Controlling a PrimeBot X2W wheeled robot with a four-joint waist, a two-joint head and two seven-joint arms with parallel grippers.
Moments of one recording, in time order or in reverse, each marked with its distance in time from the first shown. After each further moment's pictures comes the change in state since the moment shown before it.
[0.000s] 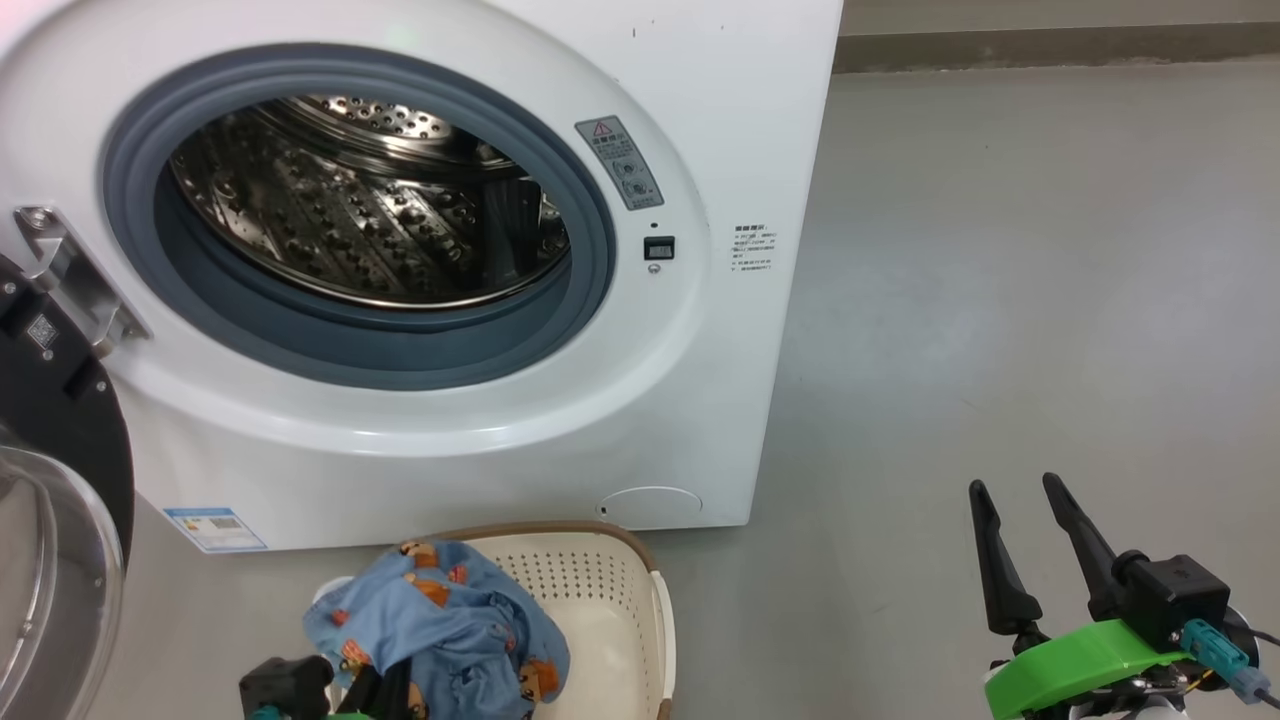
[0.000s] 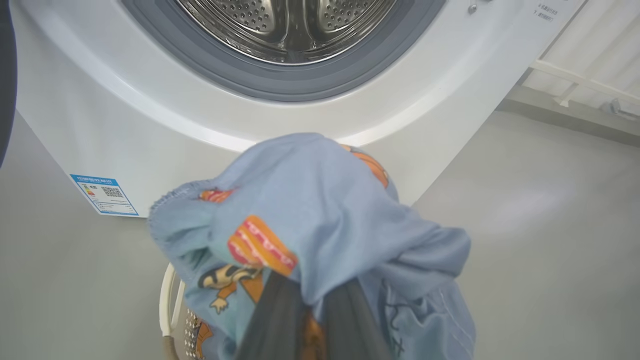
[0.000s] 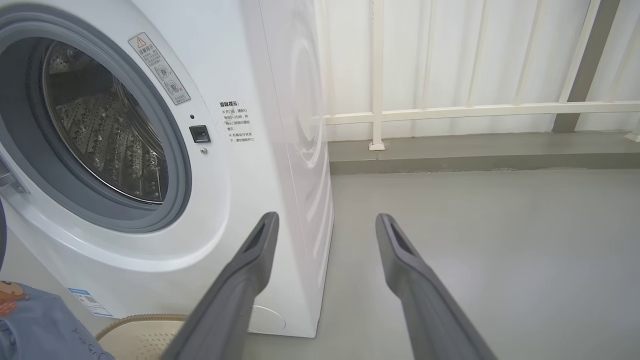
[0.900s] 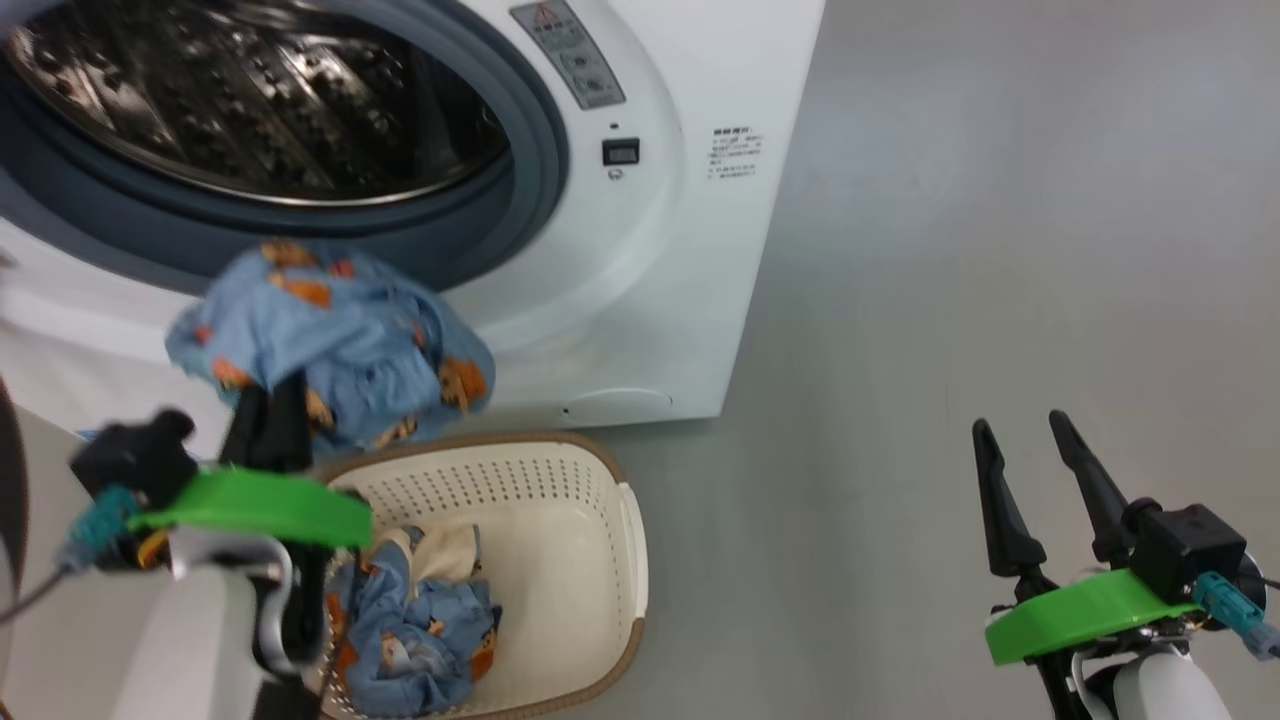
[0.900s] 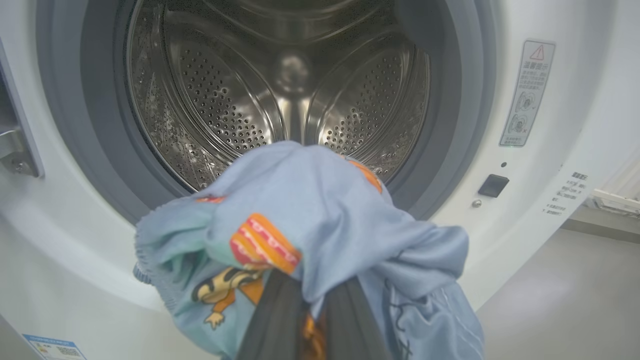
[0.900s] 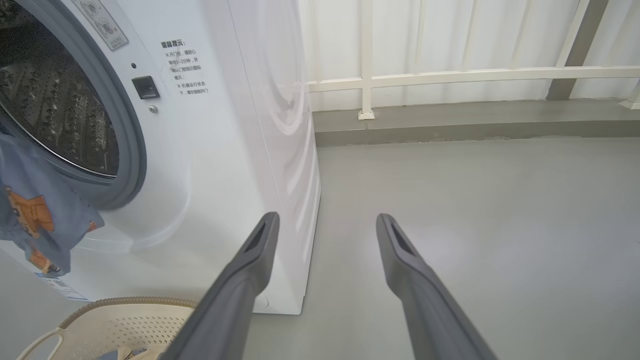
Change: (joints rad) left arm -0.277 -0.047 0.227 -0.165 0.064 -0.027 -0.004; right arm -0.058 -0.003 0.001 -0.034 -0.001 0.000 0.000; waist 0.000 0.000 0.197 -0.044
